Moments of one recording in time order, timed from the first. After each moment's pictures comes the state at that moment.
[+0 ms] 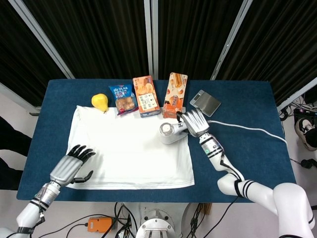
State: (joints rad) left arm -0.31 -1.27 0.04 -1.57 1.61 1.08 0.11; right arm 0.82 -1.79 0.25 -1.00 -1.43 1.06 -0.08
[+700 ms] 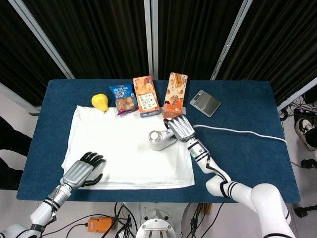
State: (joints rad) left arm -0.34 -1.38 0.10 -1.49 1.58 1.04 0.11; right arm 0.88 -1.97 0.20 -0.79 -1.47 1.07 -0.04
